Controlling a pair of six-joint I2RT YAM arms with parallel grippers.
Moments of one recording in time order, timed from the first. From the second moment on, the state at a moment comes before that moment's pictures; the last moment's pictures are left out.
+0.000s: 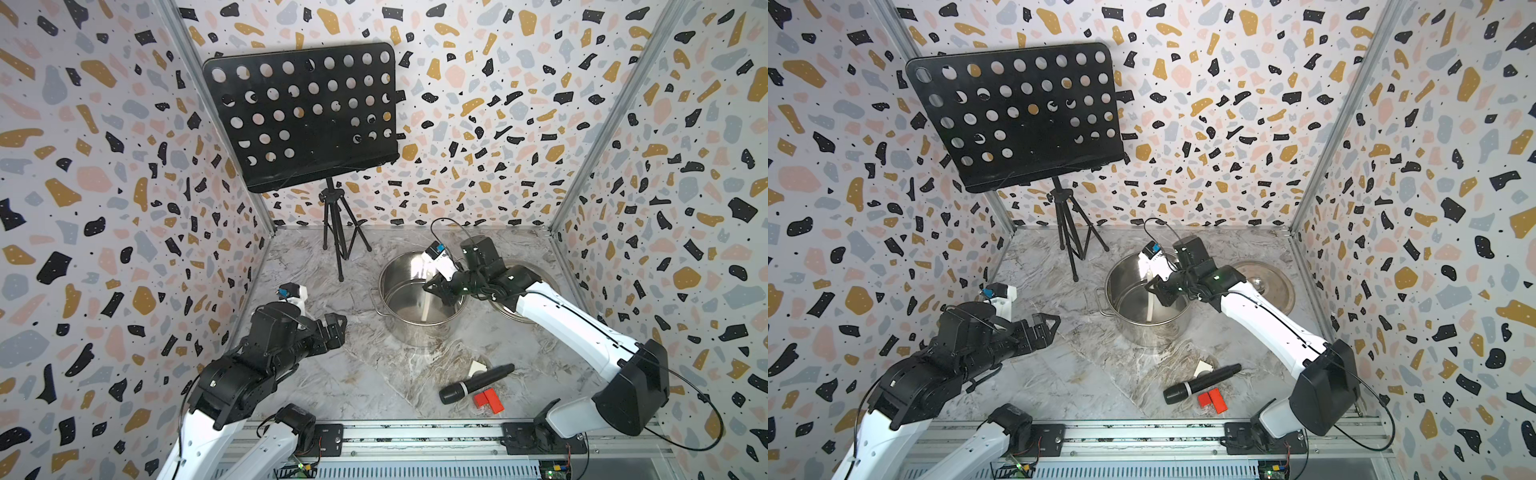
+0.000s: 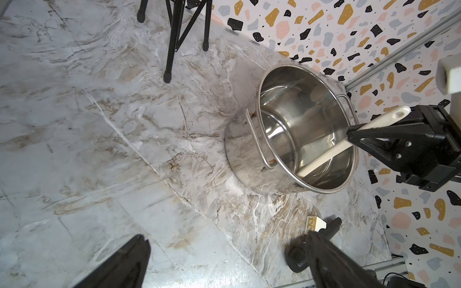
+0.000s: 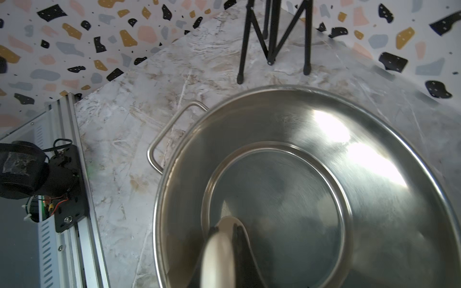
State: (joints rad) left arm -0.46 0.66 1.08 -1.09 -0.03 -0.61; right arm 0.68 1.50 1.36 -0.55 -0.41 -0.12
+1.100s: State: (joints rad) left arm -0.46 0.67 0.97 -1.01 0.23 -0.37; right arm 0.43 1.72 1.58 -0.58 -0.26 -0.12
